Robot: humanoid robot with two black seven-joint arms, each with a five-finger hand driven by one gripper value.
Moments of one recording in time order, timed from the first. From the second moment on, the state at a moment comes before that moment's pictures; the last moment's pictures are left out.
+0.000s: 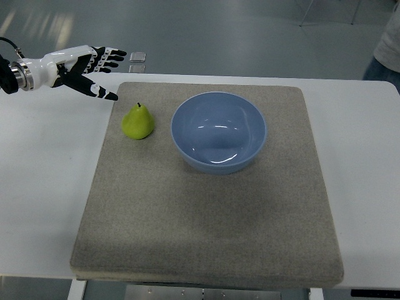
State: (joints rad) left arm -0.99 0.73 -0.46 -0.95 0.89 -0.43 -0.18; right arm 0.03 0.00 -0.09 0.13 -0.02 0.00 0.01
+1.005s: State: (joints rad) left arm -1.11 0.64 -0.30 -0.98 1.34 -0.44 -0.18; right arm 0.03 0.00 -0.09 0.13 -0.02 0.00 0.01
